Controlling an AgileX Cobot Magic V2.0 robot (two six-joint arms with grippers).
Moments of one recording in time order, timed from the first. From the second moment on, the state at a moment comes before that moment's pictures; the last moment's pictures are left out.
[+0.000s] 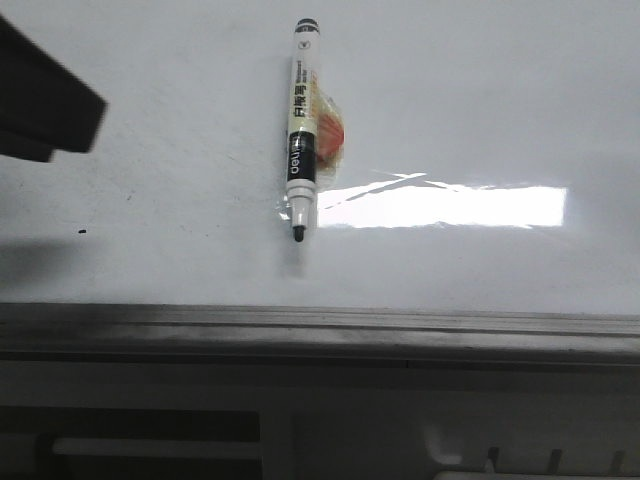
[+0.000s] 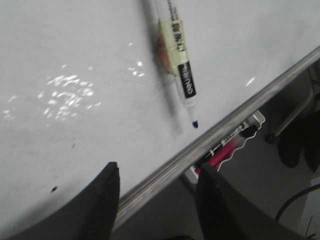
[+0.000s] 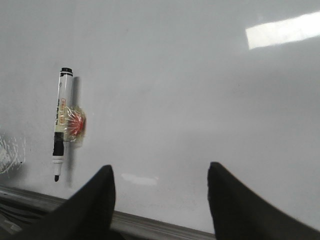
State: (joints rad) left arm -0.56 0.96 -0.62 -0.87 0.48 0.68; right arm 0.14 0.22 -0.30 0.56 0.39 -0.23
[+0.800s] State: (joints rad) left arm -0.82 1.36 -0.75 -1.08 0.11 0.68; right arm 0.14 0.22 -0.30 0.55 0.39 -0.23
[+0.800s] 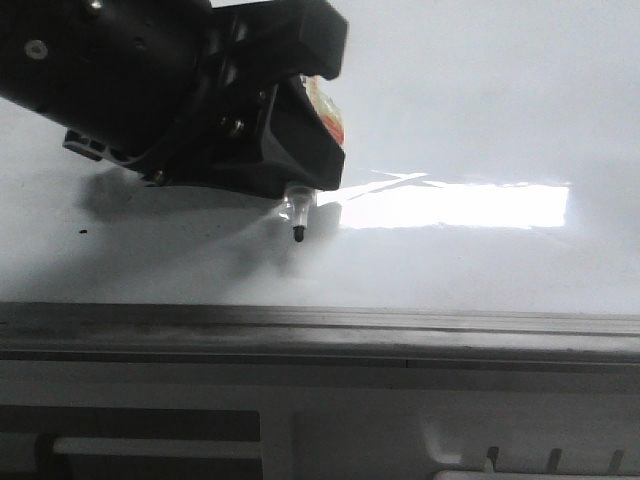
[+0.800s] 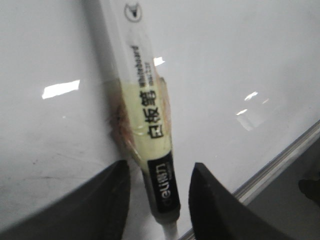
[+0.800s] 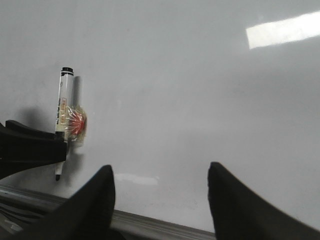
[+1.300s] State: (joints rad) left arm -0.82 1.29 -0.83 -0.82 0.59 1.06; right arm 0.15 0.29 -0.49 0.66 0.70 -0.64
